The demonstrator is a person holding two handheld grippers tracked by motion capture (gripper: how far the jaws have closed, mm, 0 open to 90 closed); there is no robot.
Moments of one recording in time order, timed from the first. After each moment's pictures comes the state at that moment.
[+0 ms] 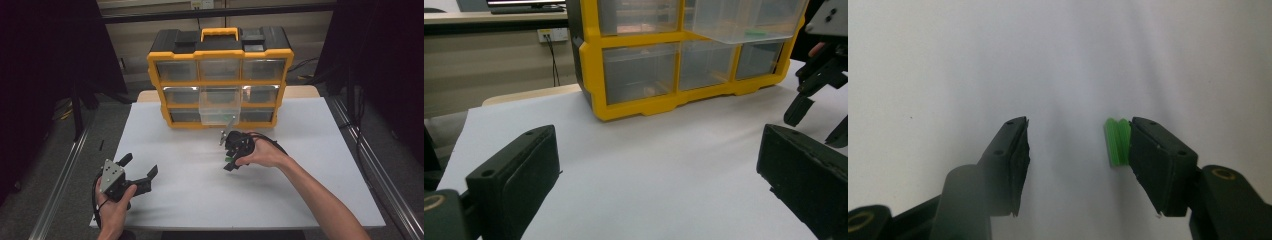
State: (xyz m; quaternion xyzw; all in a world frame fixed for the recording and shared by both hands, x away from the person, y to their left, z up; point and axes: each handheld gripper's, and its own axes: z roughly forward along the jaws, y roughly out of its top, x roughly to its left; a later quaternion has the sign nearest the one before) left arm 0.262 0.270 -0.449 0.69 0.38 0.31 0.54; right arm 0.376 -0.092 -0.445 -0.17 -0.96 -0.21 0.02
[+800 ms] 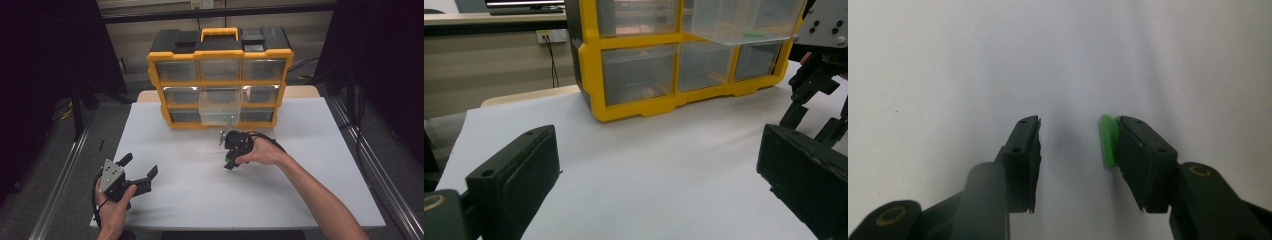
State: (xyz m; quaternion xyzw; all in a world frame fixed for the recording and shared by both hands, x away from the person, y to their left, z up) left arm 0.262 0.270 -0.449 0.68 0.38 0.31 0.54; right arm 0.385 -0.093 -0.451 -0.16 -0.97 -0.20 0.02
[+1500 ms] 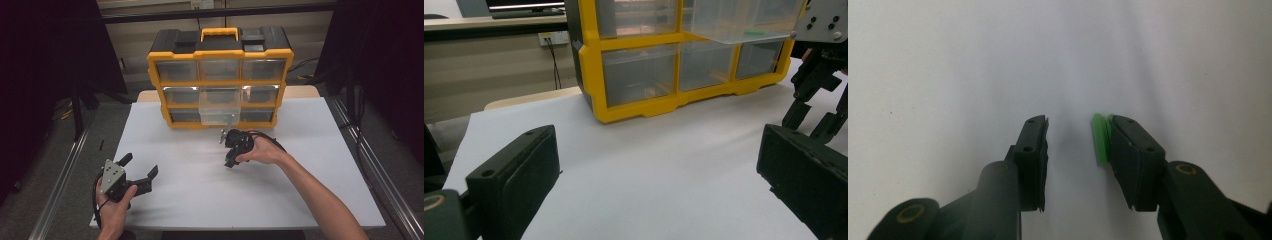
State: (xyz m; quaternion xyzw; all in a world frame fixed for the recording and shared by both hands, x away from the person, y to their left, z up) left arm 0.262 0.269 -0.449 0.69 0.37 0.32 0.54; right arm 0.390 -0.095 -0.452 -0.16 -0.97 -0.20 0.03
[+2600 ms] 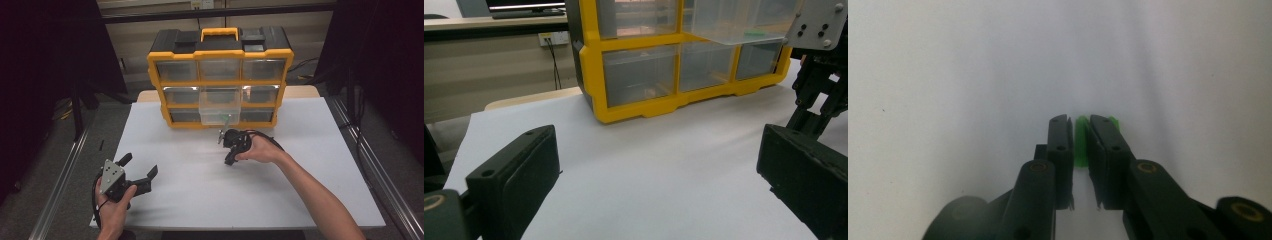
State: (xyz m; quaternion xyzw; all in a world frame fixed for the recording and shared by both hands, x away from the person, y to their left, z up) left arm 0.262 0.270 -0.449 0.68 0.37 0.31 0.54; right arm 0.394 -0.090 -0.455 -0.16 -0.97 -0.19 0.04
